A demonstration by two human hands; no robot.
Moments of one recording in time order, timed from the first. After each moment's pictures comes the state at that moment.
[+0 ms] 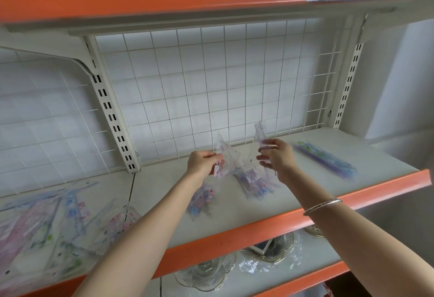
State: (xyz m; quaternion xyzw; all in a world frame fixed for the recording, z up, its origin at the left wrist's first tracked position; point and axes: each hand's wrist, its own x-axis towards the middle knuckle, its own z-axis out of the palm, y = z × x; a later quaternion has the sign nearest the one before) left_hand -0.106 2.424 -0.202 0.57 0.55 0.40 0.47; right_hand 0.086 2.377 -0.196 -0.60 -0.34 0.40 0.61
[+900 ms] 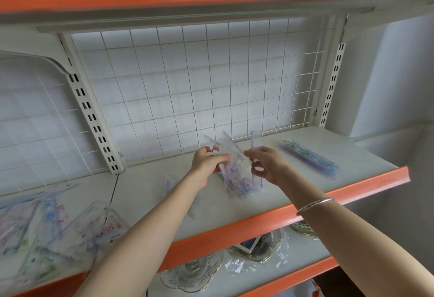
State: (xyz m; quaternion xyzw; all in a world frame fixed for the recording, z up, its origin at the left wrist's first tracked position) left_hand -0.055 2.412 -0.201 0.51 0.50 0.42 0.56; right_hand 0.106 2.368 -0.199 -0.59 -0.32 0.51 0.54
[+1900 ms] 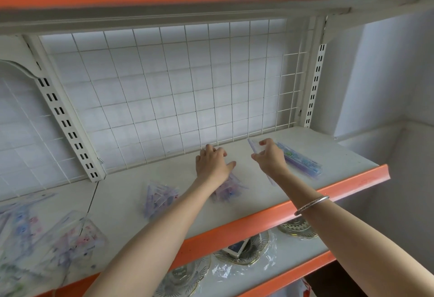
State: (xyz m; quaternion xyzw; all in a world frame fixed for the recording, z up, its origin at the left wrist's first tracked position) left_hand 0.004 2.408 -0.212 0.81 0.56 0.19 0.09; right_hand 0.158 2.377 -0.214 -0.76 -0.46 0.19 0.42
